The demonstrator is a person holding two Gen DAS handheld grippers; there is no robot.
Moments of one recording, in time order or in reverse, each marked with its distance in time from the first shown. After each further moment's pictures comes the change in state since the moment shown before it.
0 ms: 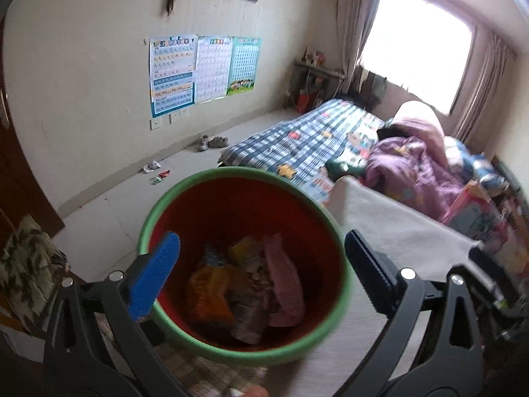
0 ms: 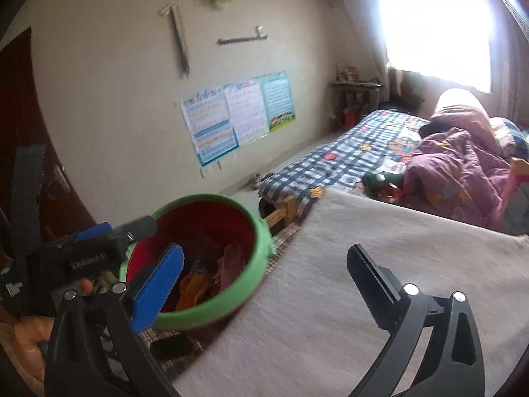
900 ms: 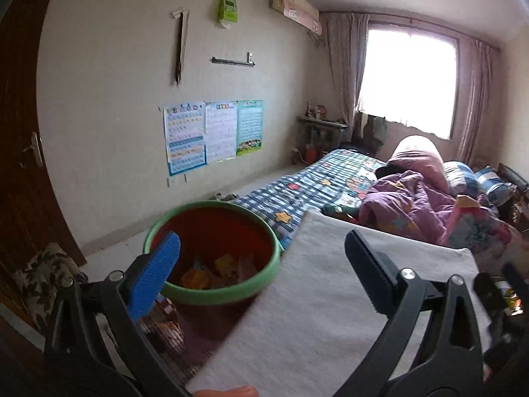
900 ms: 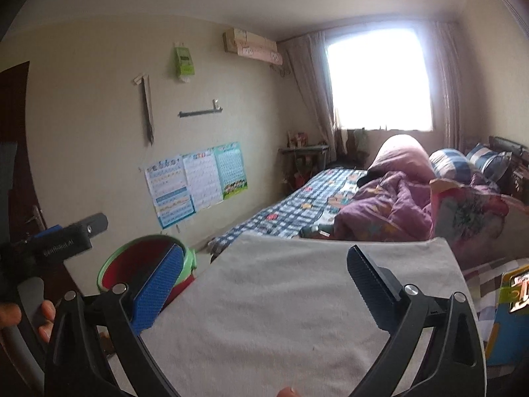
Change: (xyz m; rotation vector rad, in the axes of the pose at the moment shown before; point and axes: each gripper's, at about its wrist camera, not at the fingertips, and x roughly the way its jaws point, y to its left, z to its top) left arm -0.119 -0.115 -0.056 0.086 -0.273 0.112; right arm -0.157 -0.075 -0.066 0.021 -0.300 -0.143
